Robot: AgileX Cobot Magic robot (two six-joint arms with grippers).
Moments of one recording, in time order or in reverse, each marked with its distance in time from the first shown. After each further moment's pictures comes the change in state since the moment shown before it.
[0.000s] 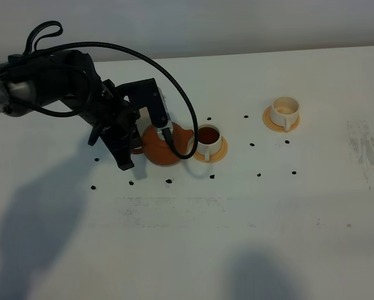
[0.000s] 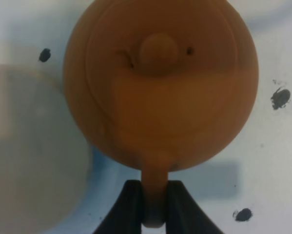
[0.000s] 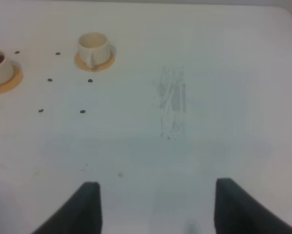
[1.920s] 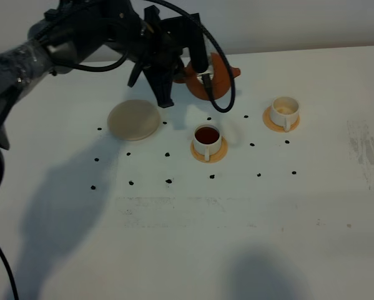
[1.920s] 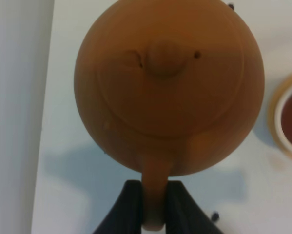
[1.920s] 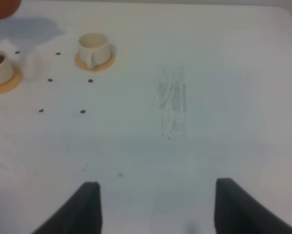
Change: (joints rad) left arm -0.092 0.180 -0.526 -0.003 0.057 0.102; right arm 0.000 0.000 0.000 0.001 0.000 0.001
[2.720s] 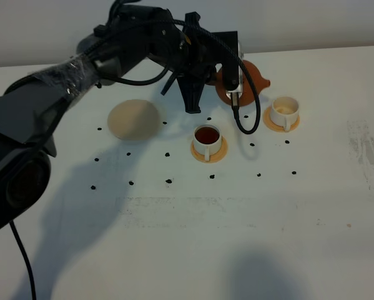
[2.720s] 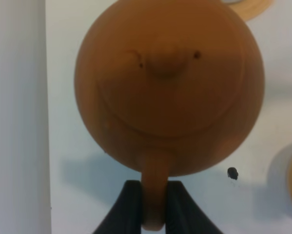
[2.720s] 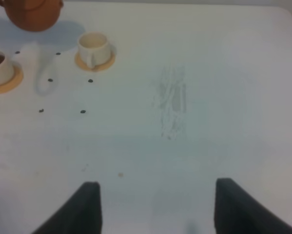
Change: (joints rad) left arm -0.084 0.132 -0.124 0.031 -0.054 0.081; right arm 0.000 0.000 0.000 0.000 0.000 0.000
